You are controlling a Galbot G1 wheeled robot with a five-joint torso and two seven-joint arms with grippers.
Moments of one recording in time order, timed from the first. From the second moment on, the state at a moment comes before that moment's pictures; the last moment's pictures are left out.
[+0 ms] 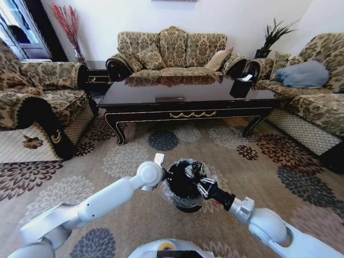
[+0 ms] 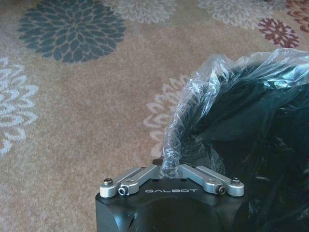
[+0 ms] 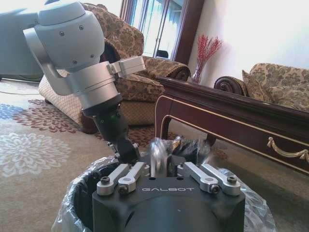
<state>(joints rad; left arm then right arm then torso) 0.43 -1.02 0.49 -1.96 -1.76 0.74 -1.09 -1.64 0.55 0.41 2.17 0.45 0.23 -0.17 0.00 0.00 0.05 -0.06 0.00</state>
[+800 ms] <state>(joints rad) 0.55 -0.93 0.38 -1.94 -1.72 0.74 -1.08 -1.66 0.59 0.44 2.18 0.49 0.23 -0.14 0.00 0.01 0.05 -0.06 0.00</state>
